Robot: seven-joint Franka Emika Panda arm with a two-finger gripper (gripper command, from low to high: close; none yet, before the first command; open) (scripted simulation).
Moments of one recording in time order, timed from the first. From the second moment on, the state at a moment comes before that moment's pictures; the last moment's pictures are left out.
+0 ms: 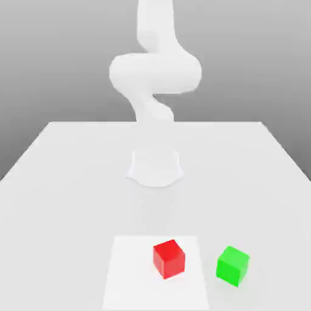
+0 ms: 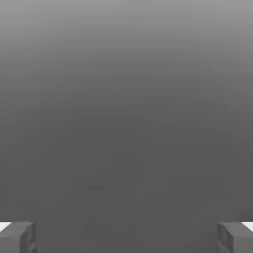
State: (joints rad) arm 0.01 -0.71 -0.01 -2.35 0.00 2.35 0.76
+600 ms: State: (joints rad) arm 0.11 -0.05 -0.04 -2.68 0.00 2.72 0.43
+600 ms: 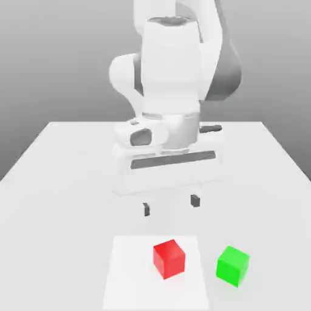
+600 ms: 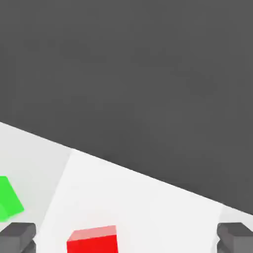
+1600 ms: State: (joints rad) arm 0.23 0.03 0.04 -2.66 0.00 2.69 0.69
